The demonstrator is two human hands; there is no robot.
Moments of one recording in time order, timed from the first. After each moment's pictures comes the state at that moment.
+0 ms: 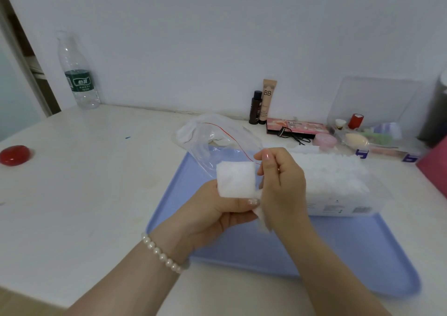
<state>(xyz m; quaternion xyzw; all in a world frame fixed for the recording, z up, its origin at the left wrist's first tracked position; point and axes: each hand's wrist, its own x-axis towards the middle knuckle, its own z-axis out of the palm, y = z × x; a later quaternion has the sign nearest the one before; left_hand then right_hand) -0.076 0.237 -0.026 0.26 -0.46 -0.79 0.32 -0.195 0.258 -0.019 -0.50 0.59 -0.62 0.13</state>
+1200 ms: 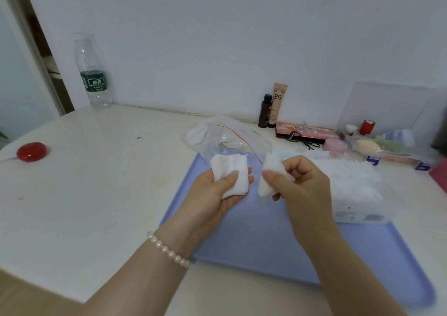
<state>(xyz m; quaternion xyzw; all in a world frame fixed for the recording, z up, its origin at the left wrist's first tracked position) -0.070 0.223 -0.026 0.31 -0.39 -0.74 0.46 -0.202 0.276 -0.003 -0.42 0.52 -0.67 0.32</state>
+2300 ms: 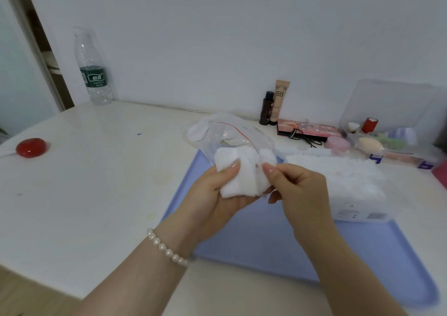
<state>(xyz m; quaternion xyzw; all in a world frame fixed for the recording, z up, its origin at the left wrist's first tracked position) -0.065 0.230 -0.022 0.18 -0.42 -0.78 0.42 -0.197 0.274 -0.007 -0.47 0.57 -0.62 0.26</state>
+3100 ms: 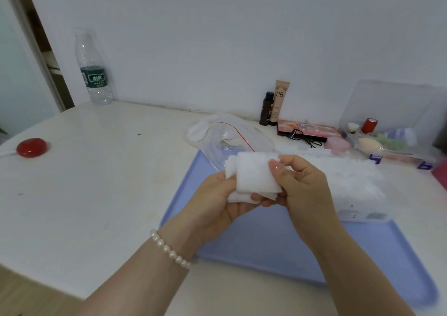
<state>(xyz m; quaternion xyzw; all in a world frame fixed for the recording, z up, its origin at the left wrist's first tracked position) -0.070 0.232 -0.023 0.28 -0.42 -0.77 0.39 -0.198 0.278 0.001 -0.40 0.50 -0.64 0.41</state>
